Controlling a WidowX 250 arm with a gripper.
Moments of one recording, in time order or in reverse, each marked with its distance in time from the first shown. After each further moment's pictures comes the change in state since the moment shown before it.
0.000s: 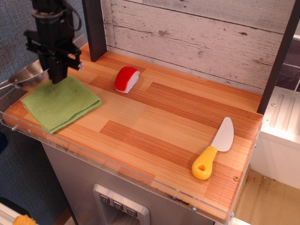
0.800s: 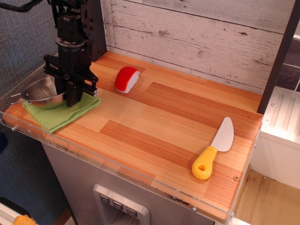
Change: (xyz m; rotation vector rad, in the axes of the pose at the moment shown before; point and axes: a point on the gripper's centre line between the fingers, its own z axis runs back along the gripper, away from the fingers) arm 0.001 -0.028 -0.037 0.014 0.107 -0.022
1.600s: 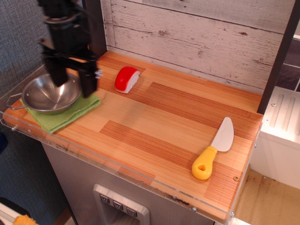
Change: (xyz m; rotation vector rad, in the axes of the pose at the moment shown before) arm -0.015 -0.041 0.061 -0.131 -0.187 -0.096
